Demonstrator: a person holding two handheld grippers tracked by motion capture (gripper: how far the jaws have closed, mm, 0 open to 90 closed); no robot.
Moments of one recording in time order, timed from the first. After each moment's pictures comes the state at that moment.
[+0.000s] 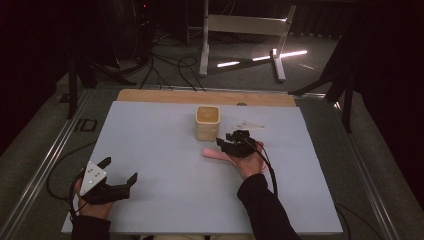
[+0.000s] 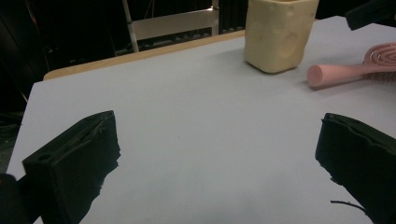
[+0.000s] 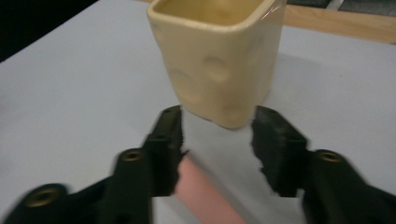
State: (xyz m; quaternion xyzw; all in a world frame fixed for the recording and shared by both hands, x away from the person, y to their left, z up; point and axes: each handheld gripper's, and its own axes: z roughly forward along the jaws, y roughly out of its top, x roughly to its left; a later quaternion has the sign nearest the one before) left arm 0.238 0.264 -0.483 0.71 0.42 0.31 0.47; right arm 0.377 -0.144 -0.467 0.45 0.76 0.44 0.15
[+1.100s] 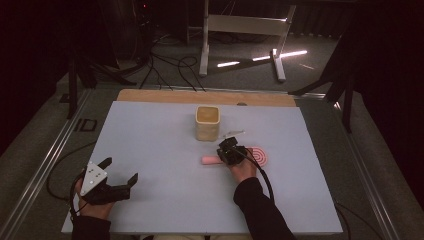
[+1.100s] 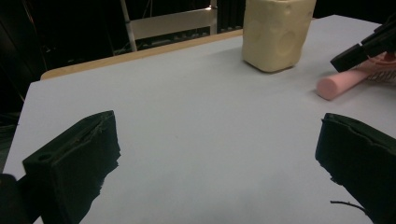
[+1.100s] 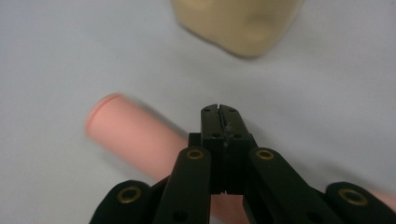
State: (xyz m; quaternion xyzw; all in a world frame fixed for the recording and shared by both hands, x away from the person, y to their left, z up) left arm 0.237 0.263 -0.483 0.71 0.42 0.31 0.47; right arm 0.376 -0.121 -0.502 0.44 0.83 0.31 0.15
